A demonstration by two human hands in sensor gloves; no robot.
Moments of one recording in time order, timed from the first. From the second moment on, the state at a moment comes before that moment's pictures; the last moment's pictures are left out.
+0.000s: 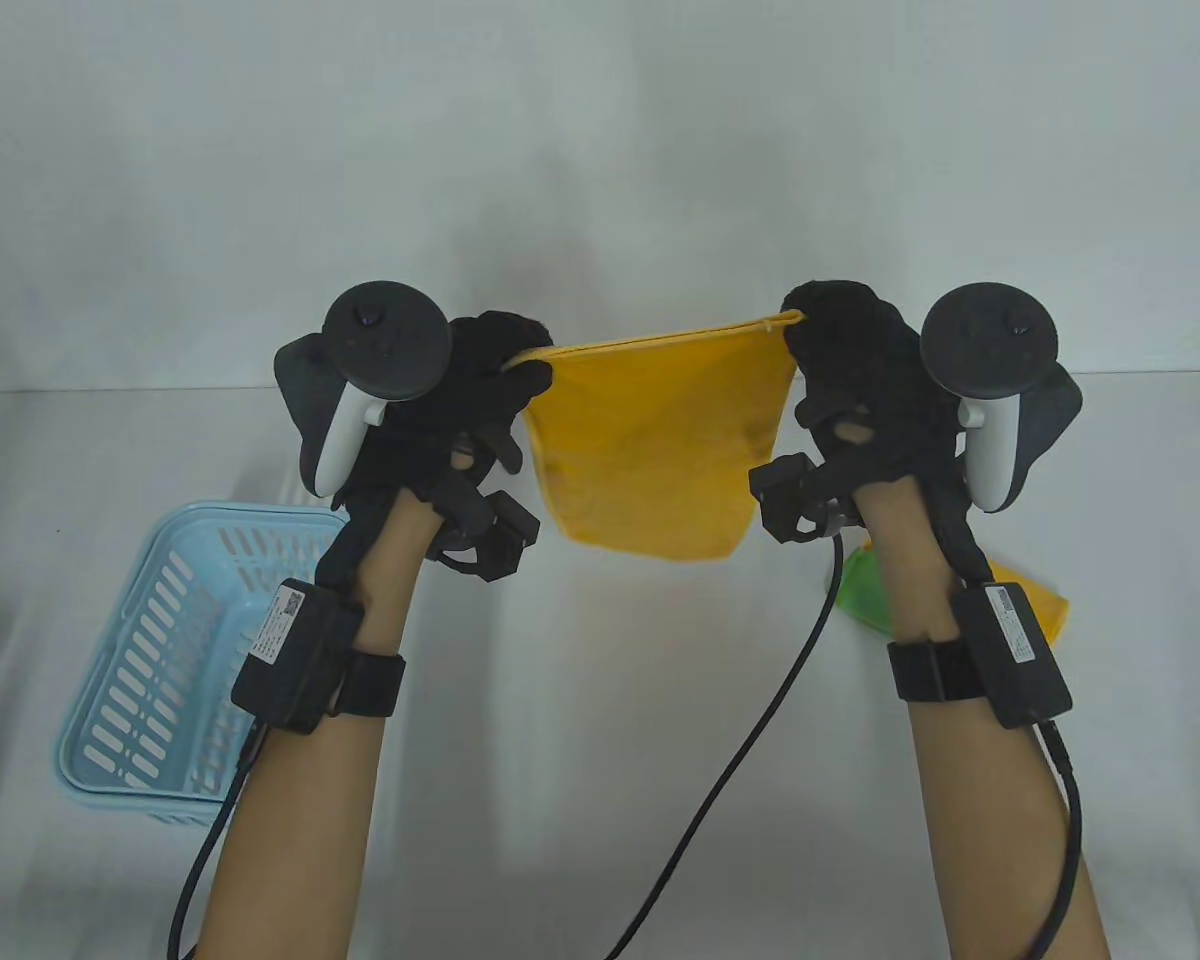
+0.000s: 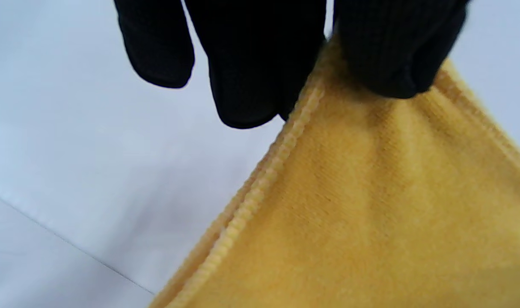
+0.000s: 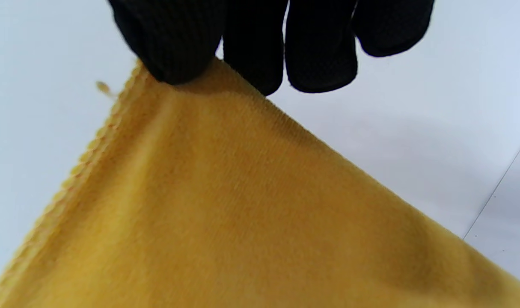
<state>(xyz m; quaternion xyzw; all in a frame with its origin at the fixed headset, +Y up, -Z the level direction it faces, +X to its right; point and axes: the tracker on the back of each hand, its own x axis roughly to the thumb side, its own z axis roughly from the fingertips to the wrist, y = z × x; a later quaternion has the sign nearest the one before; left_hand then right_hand) -0.153 -0.442 -0.406 0.07 -0.05 0.32 0.94 0.179 -0.441 -0.401 -0.08 -0.16 0.86 0.47</state>
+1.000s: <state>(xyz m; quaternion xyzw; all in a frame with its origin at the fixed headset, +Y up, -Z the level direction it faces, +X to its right) -0.149 -0.682 -0.311 -0.16 -0.11 0.23 0.95 0.198 -0.693 -0.300 -0.03 0.12 0.89 0.44</state>
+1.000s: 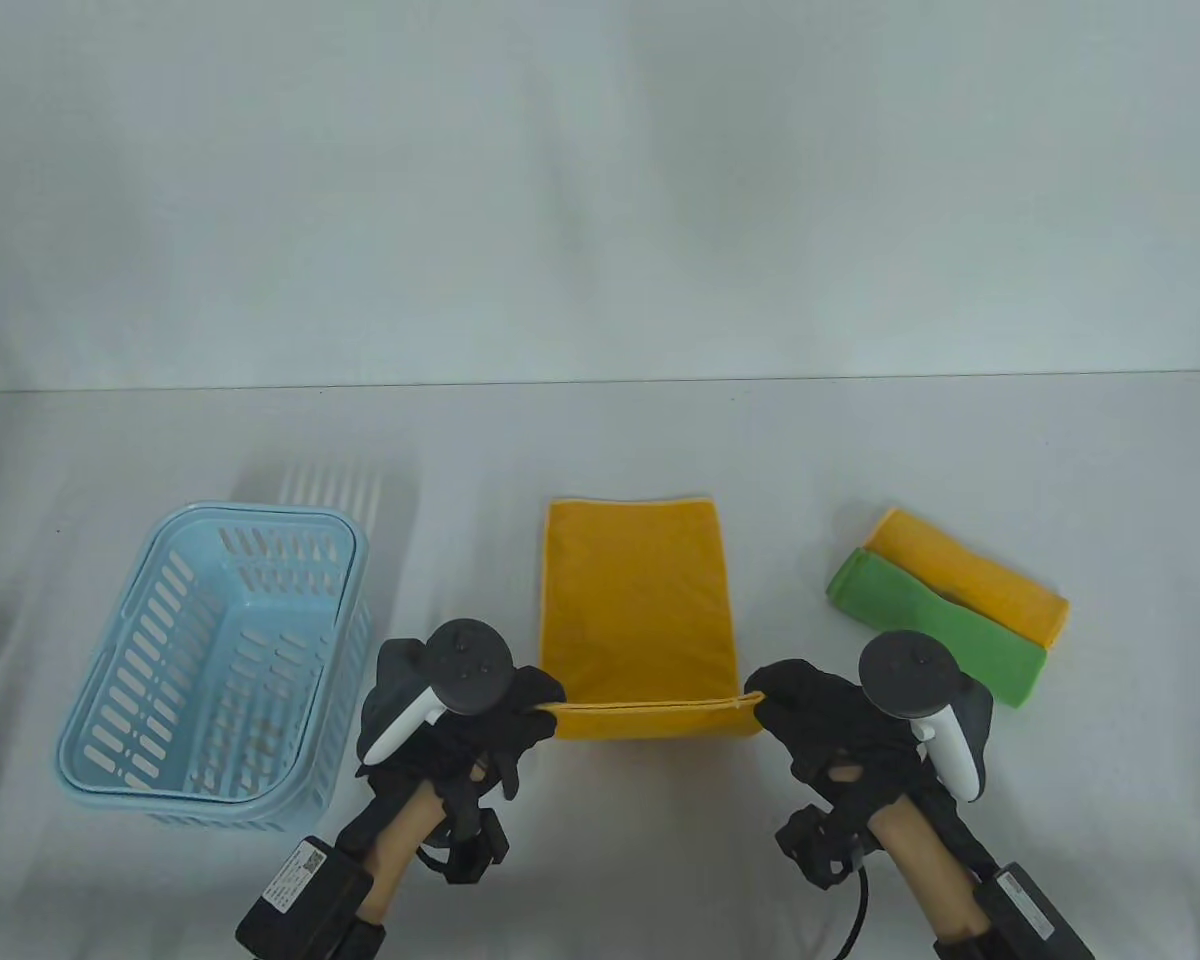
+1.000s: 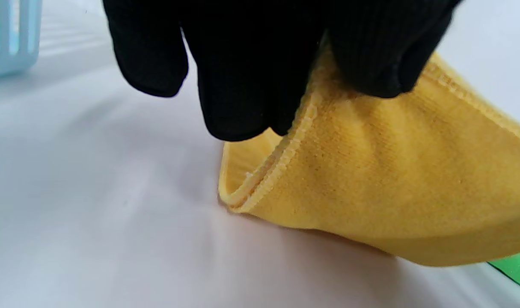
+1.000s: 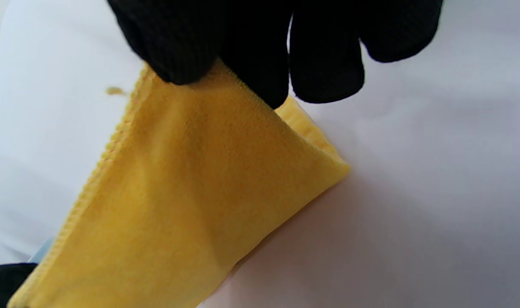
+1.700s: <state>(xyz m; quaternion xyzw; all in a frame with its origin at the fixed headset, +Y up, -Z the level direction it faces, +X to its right) -0.131 -0.739 -0.305 -0.30 -0.16 0.09 0.93 0.176 -0.743 -0.295 -0.01 0.31 0.90 0.31</state>
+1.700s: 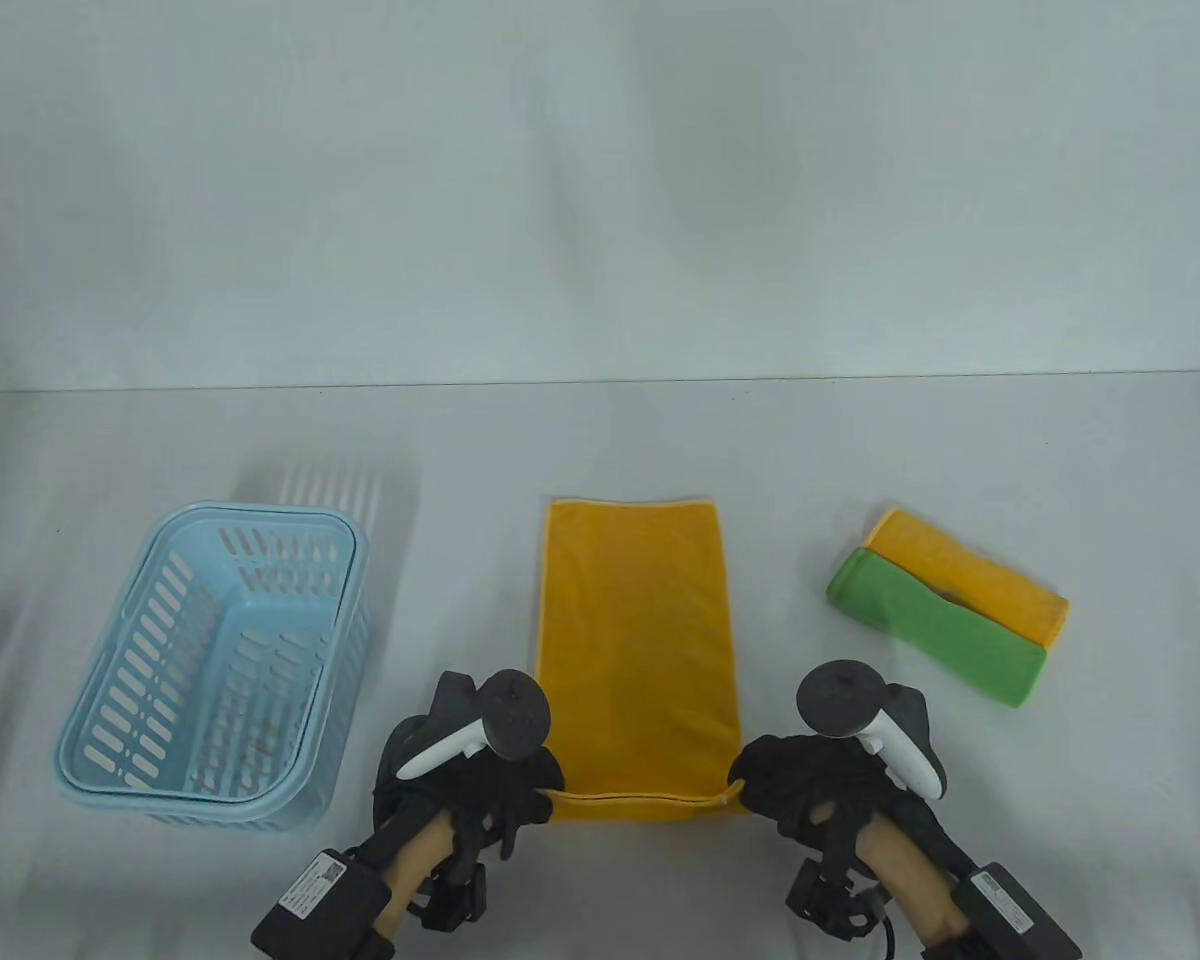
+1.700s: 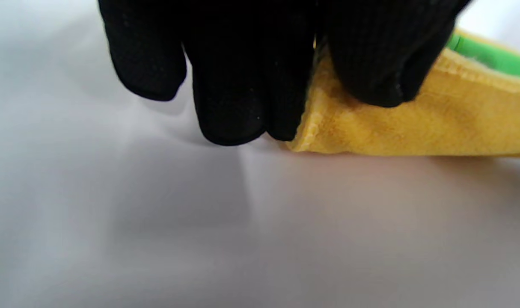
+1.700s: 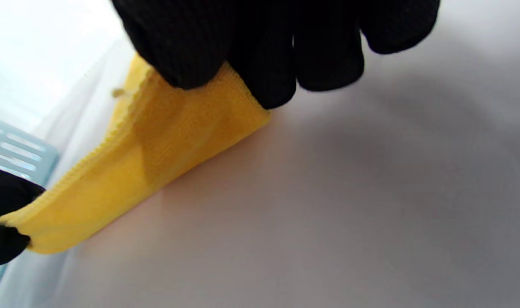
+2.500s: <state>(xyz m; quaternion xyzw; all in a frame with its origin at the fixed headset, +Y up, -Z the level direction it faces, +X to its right) -0.133 -0.751 -0.326 -0.18 -0.01 0.05 0.98 0.175 -0.764 -0.310 -0.14 0.20 0.93 0.26</state>
